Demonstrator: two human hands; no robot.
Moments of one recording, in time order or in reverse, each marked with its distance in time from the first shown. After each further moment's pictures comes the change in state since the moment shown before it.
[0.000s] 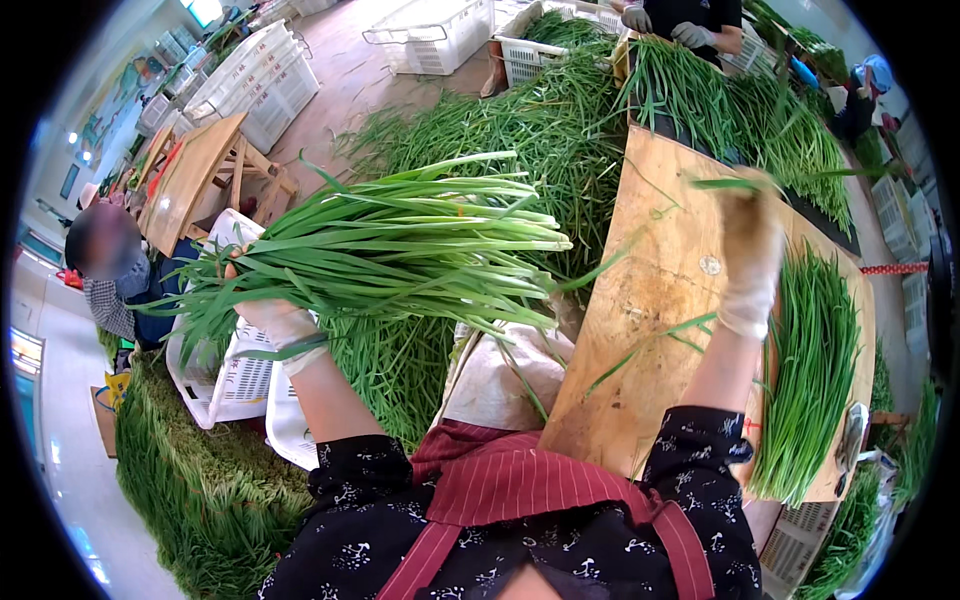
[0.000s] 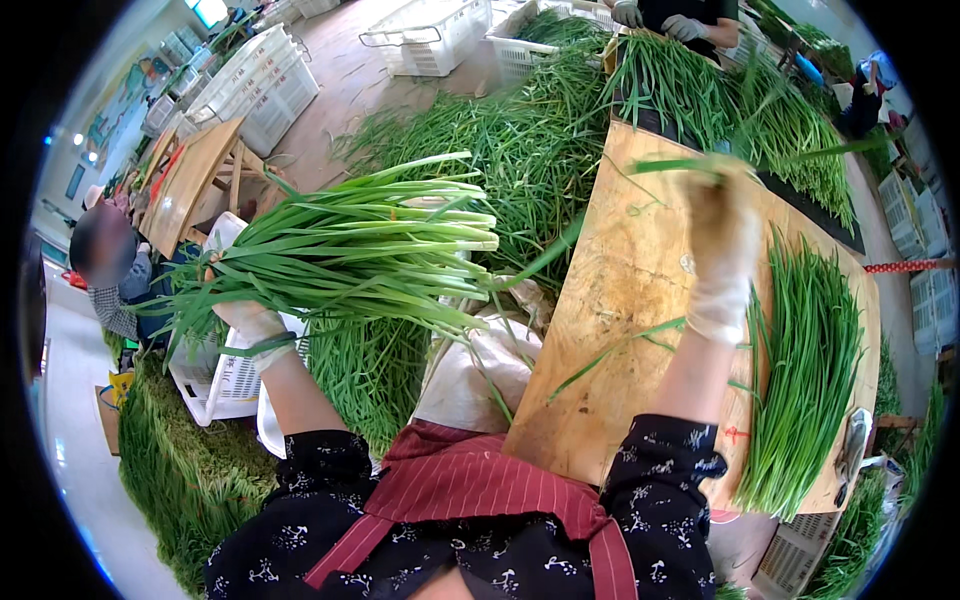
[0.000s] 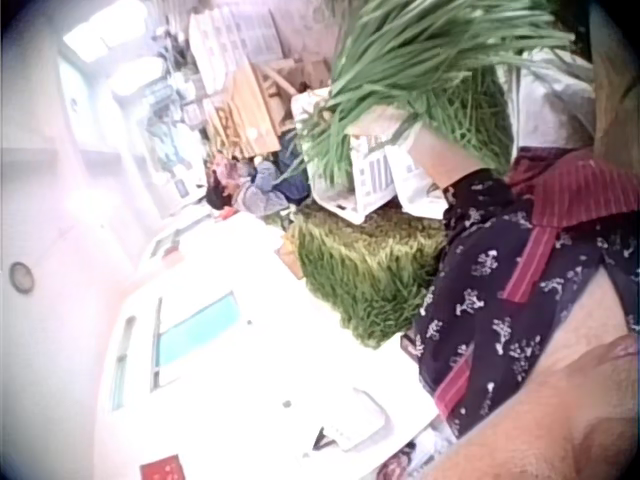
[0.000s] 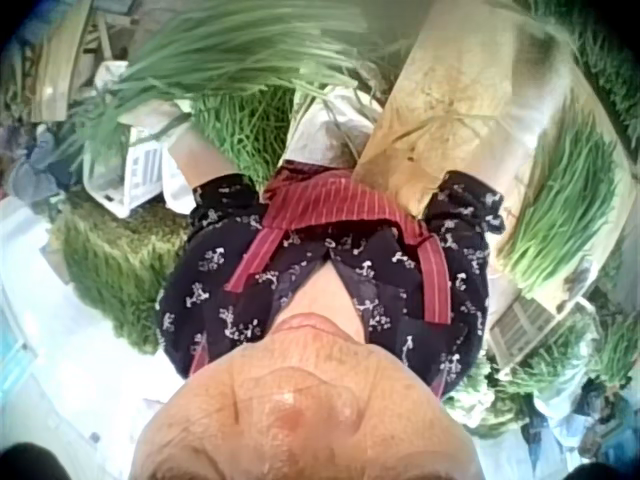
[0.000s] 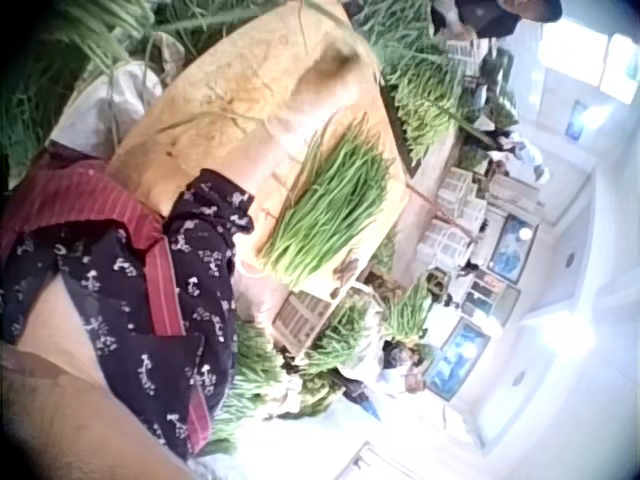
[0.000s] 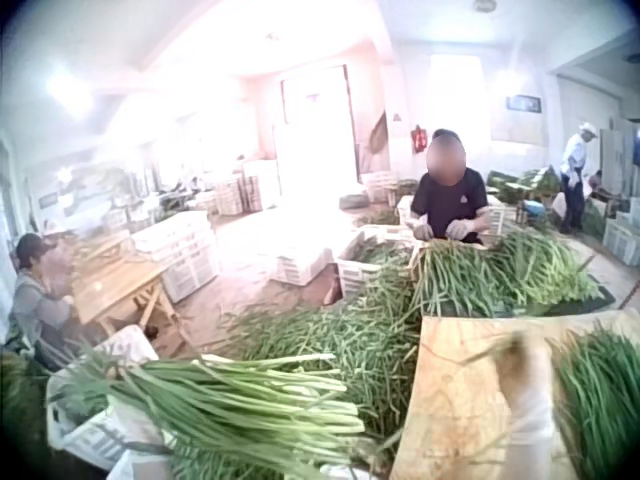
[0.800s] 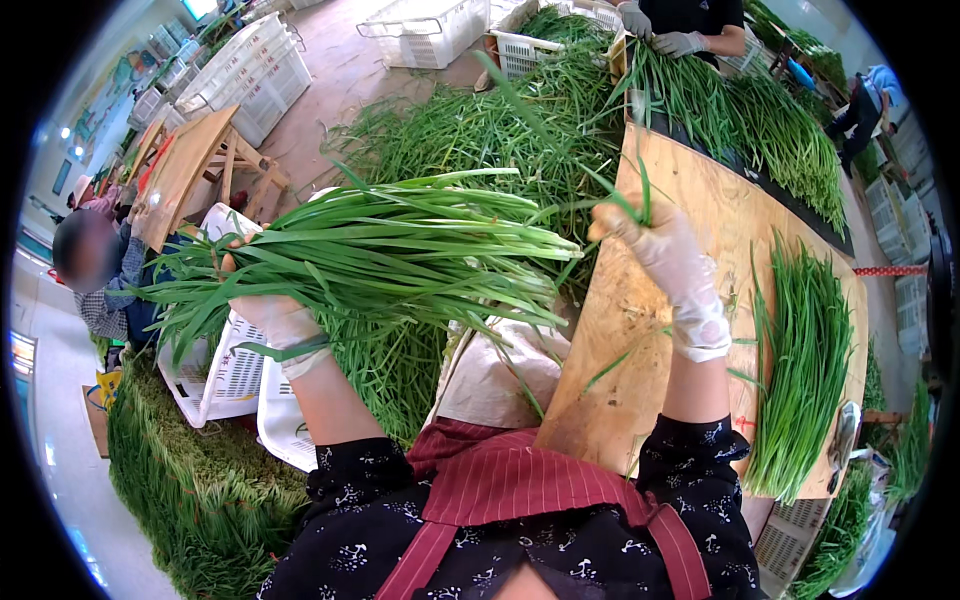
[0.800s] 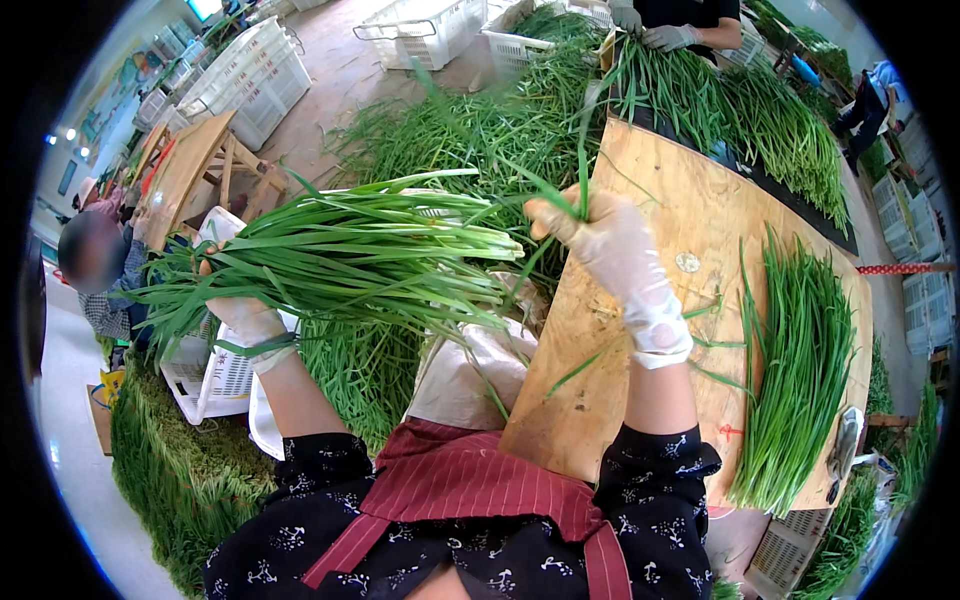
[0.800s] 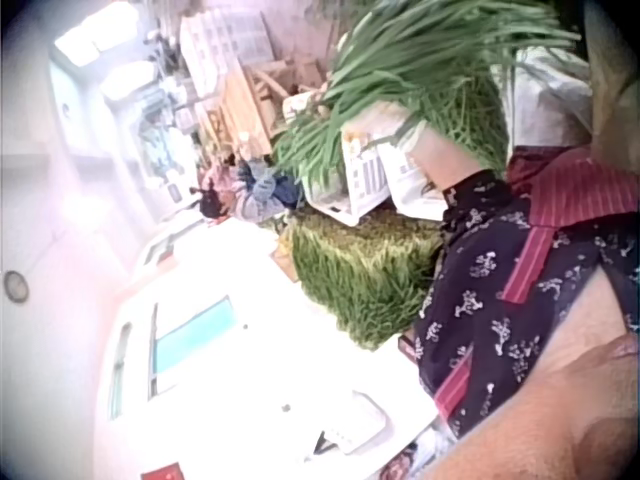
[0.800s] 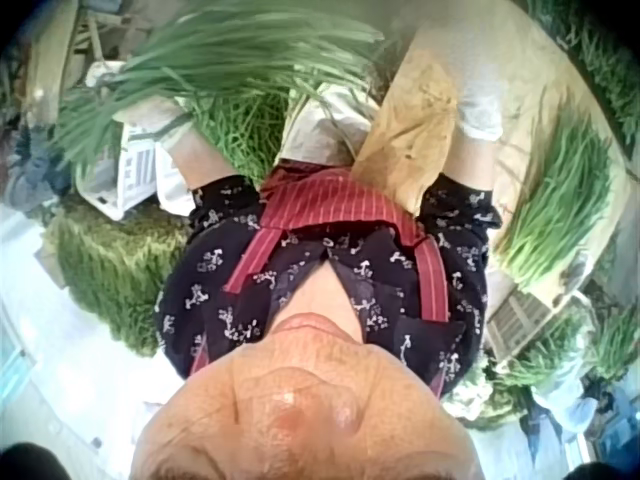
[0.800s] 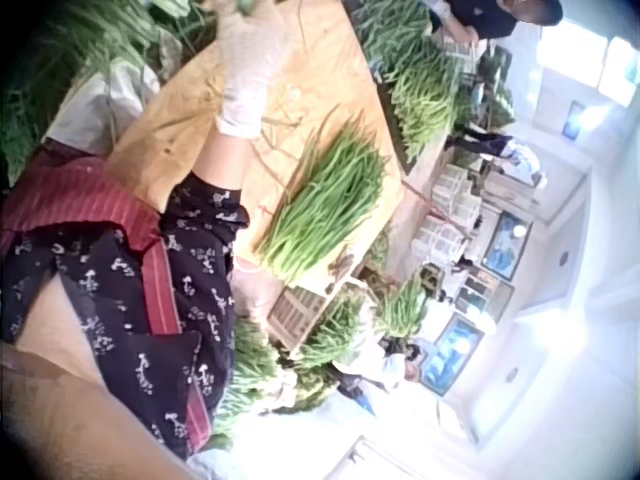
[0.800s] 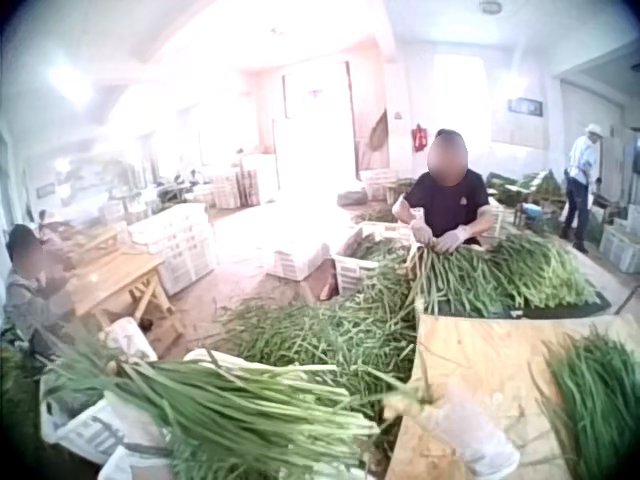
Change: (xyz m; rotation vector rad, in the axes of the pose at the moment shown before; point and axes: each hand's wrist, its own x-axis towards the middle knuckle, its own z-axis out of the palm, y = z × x) left_hand -0.012 -0.007 0.019 -0.087 -0.062 -0.130; right_hand -0.023 -0.074 0.060 0.312 -0.680 0.409
